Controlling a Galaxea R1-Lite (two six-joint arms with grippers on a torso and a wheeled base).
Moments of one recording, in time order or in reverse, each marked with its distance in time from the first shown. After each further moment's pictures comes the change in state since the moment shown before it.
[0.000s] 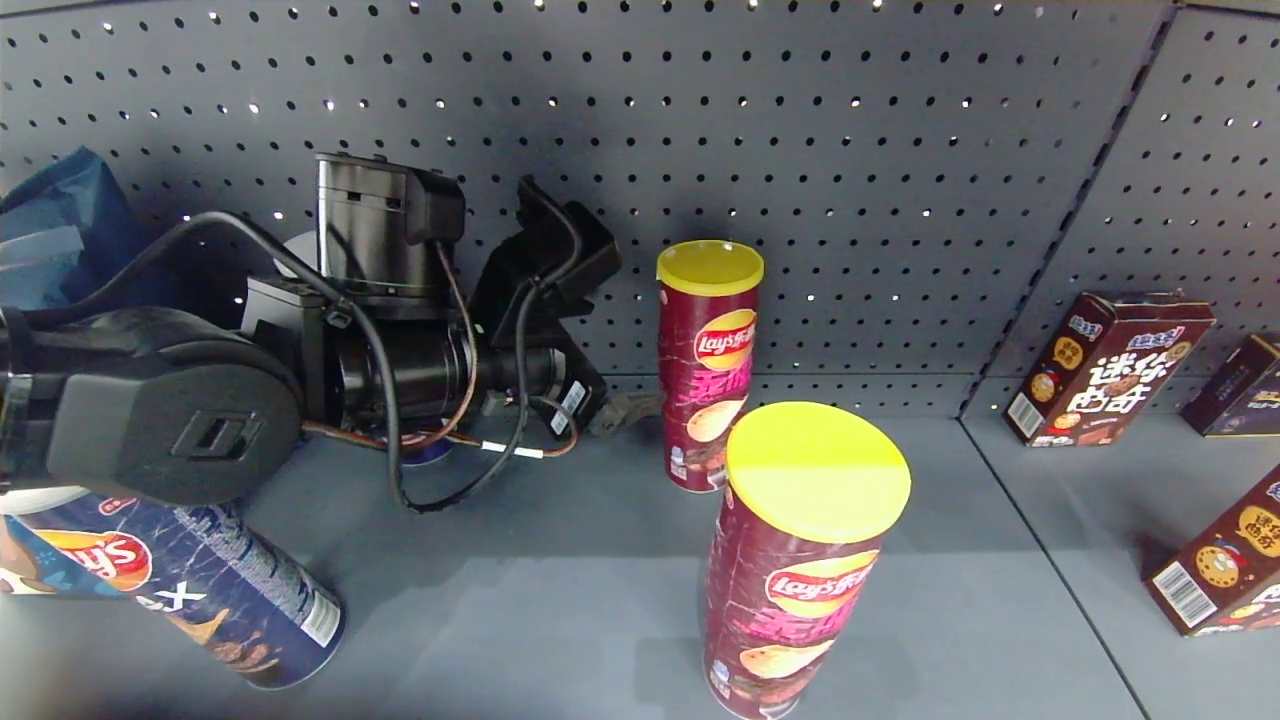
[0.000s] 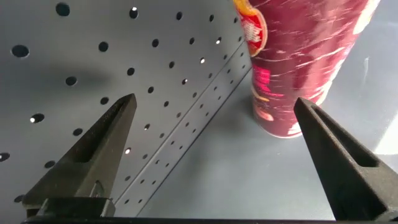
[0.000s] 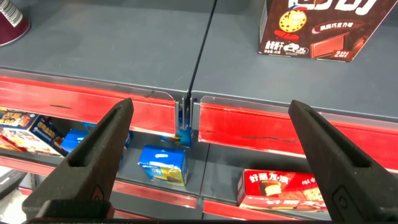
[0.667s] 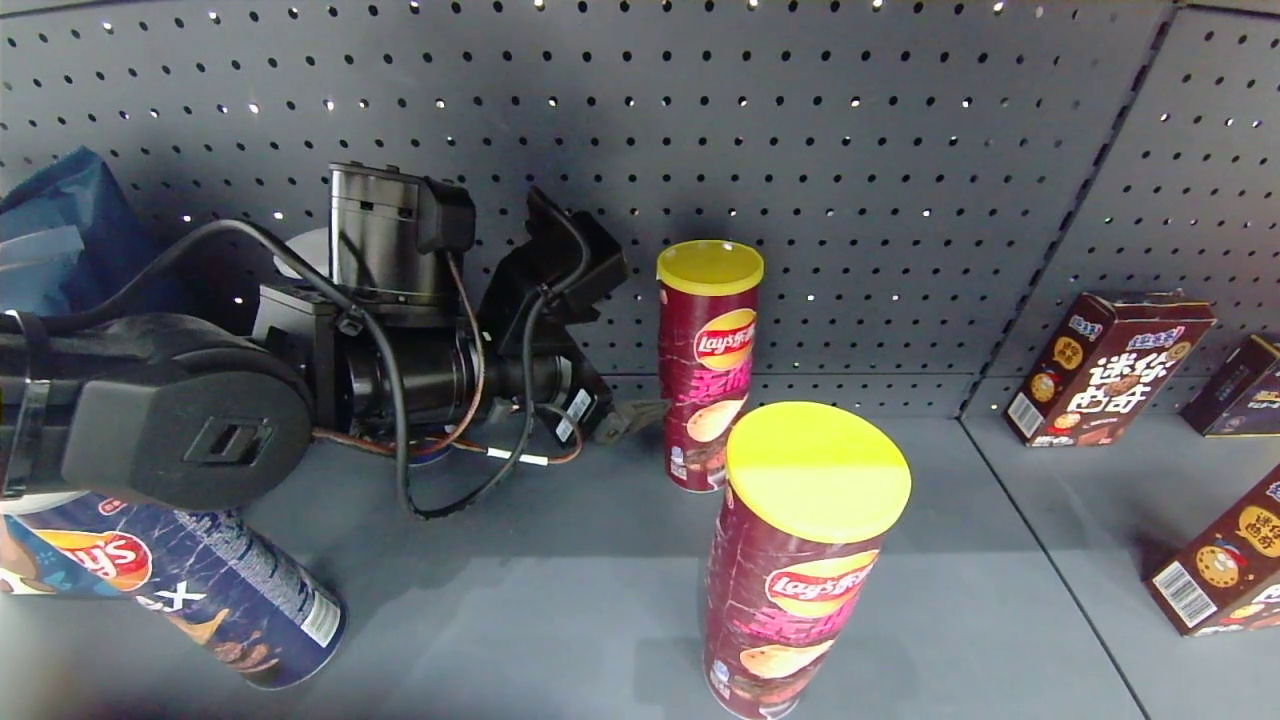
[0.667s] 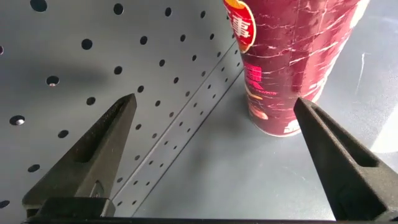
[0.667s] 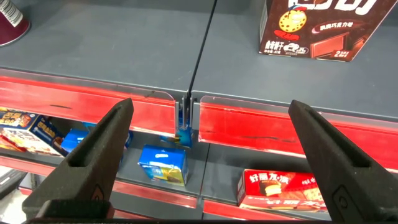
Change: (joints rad) left arm -0.009 0.007 0.006 -0.001 -0.005 0.003; right arm 0.000 0.000 0.000 0.000 0.000 0.000
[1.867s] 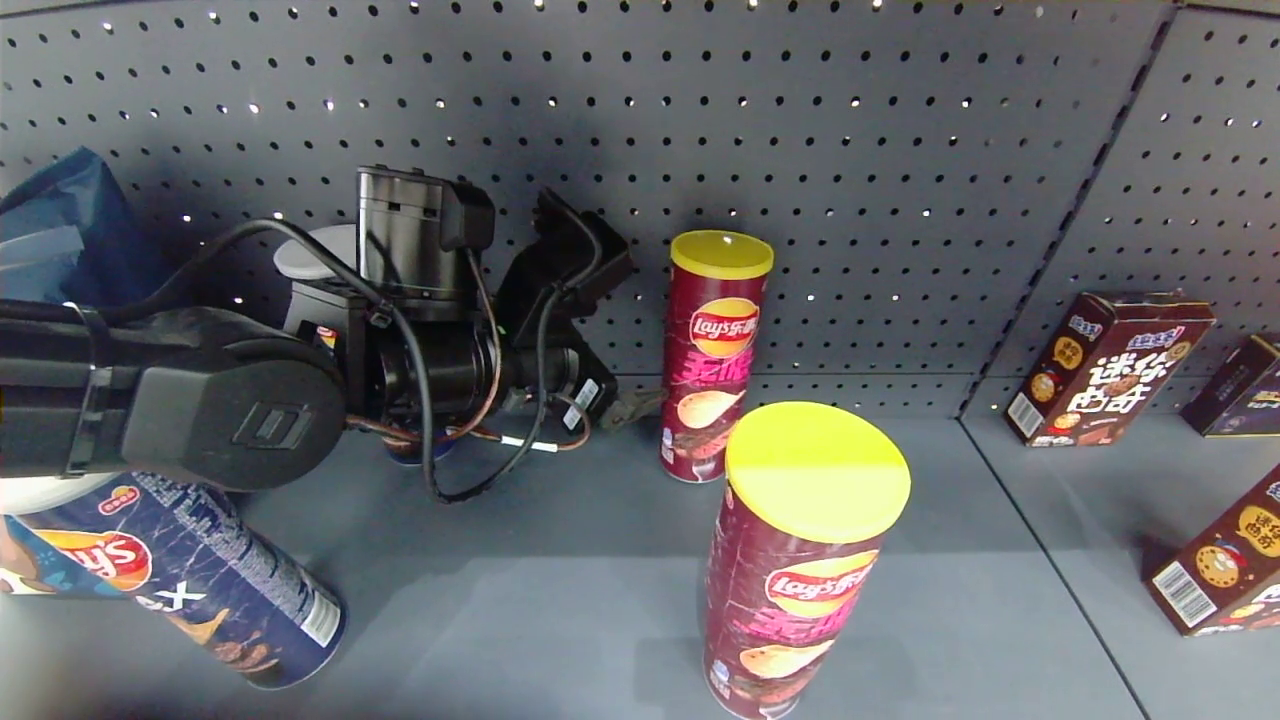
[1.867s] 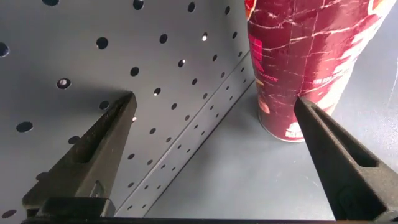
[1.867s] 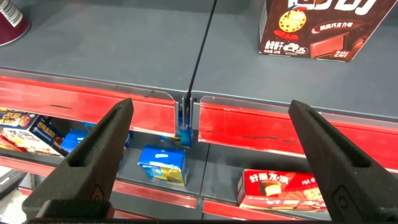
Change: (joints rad) left arm 0.011 0.046 -0.044 0.000 0.046 -0.001; right arm -0.001 0.000 0.000 0.000 0.000 0.000
